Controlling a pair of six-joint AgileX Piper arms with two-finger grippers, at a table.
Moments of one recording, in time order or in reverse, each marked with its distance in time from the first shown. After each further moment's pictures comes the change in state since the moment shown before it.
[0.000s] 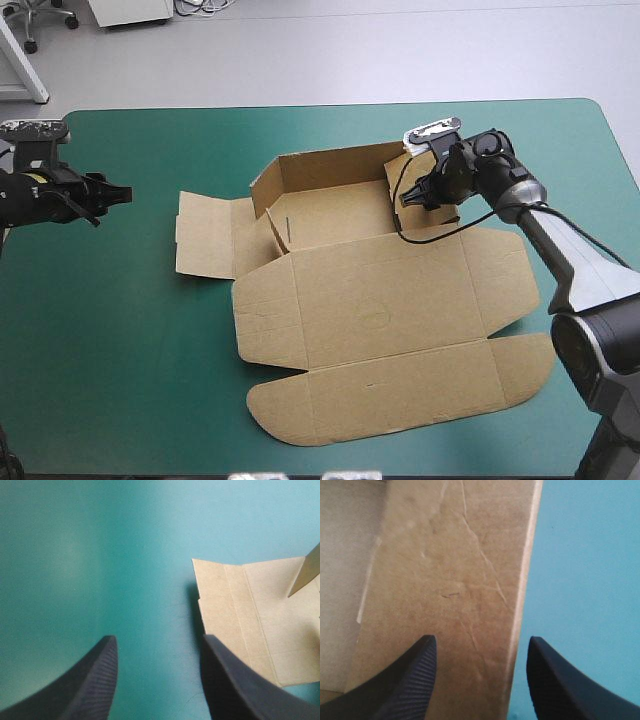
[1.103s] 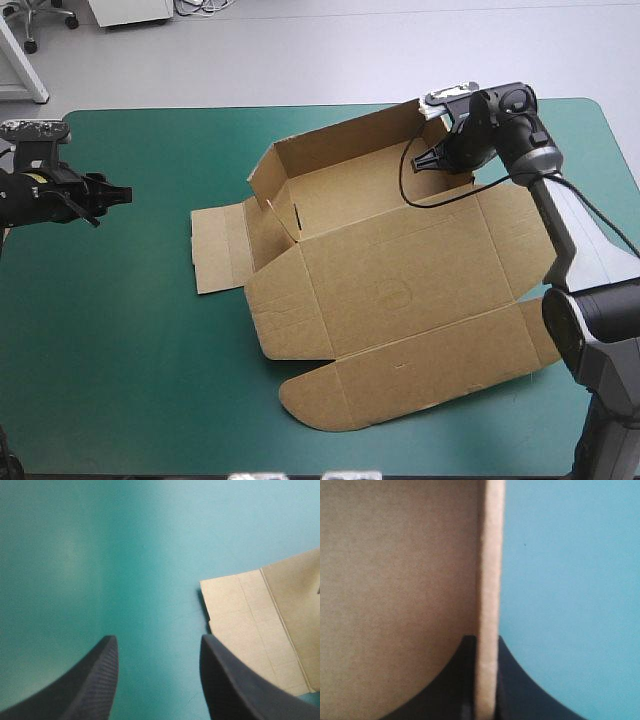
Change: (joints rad) left arm 0.000 0.000 0.000 -0.001 0.000 0.011; right arm -0.076 0.106 -0.365 0.104 0.300 -0.077
